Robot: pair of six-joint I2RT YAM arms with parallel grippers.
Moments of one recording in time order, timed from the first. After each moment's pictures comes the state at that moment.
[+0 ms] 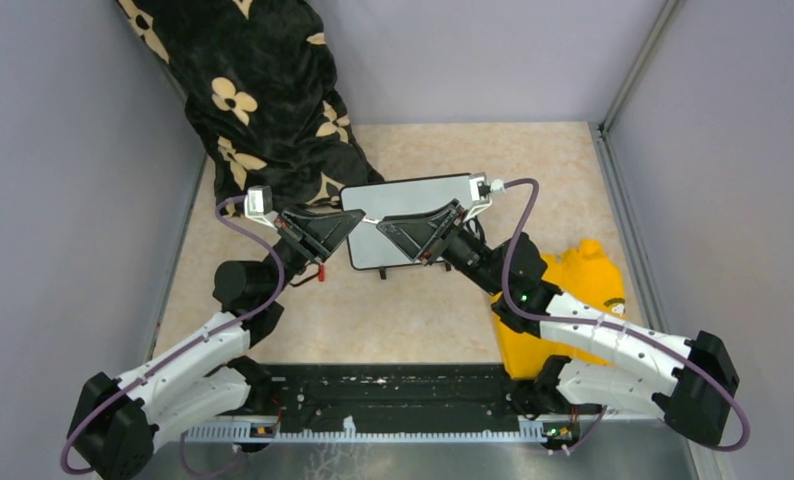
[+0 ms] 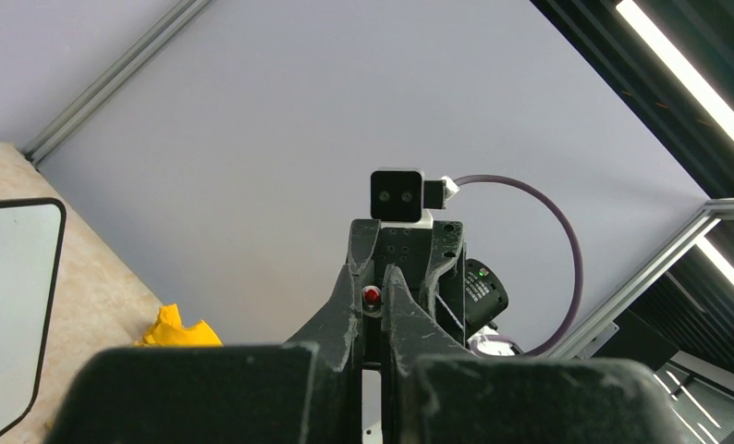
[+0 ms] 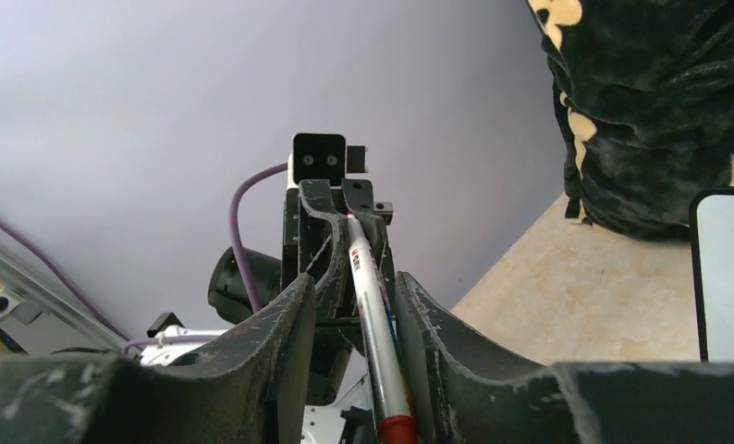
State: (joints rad) left arm -0.63 0.90 0.46 1.05 0.22 -1.17; right arm 0.95 1.00 0.71 0.66 -0.03 0.82
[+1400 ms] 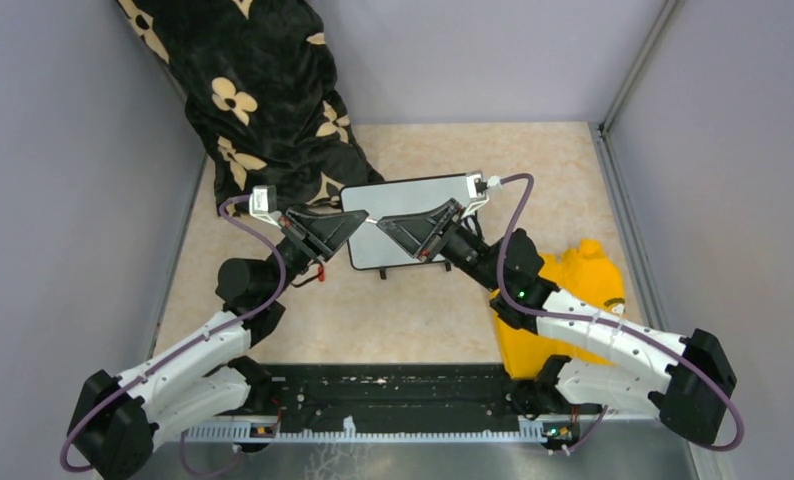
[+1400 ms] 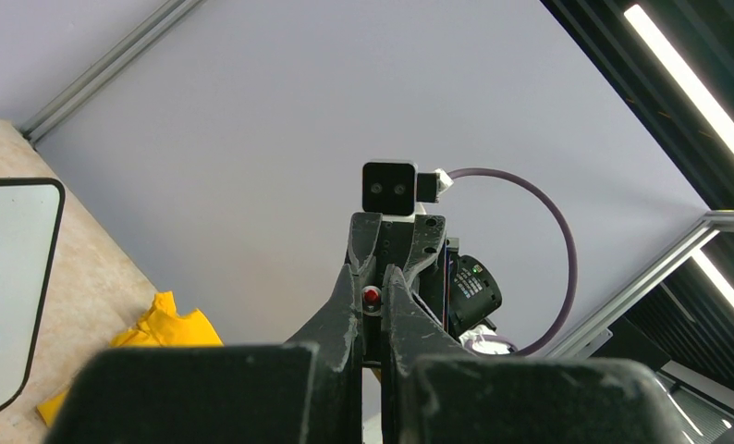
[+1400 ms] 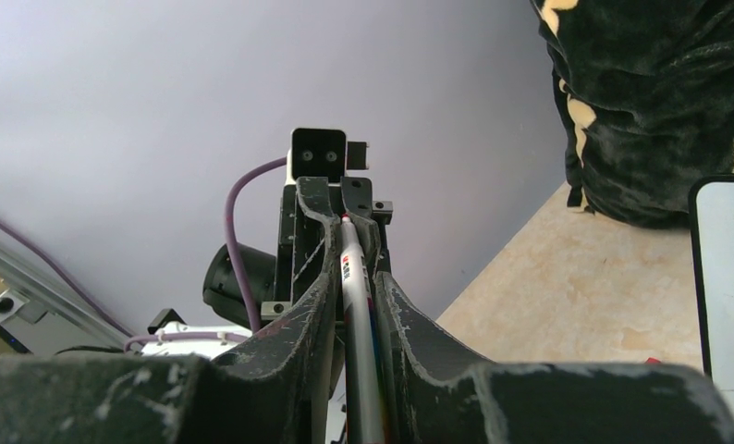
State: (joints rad) left arm -0.65 0.91 0.46 1.01 0.21 -1.19; right arm 0.92 1.02 0.71 0.67 -0.07 0.86
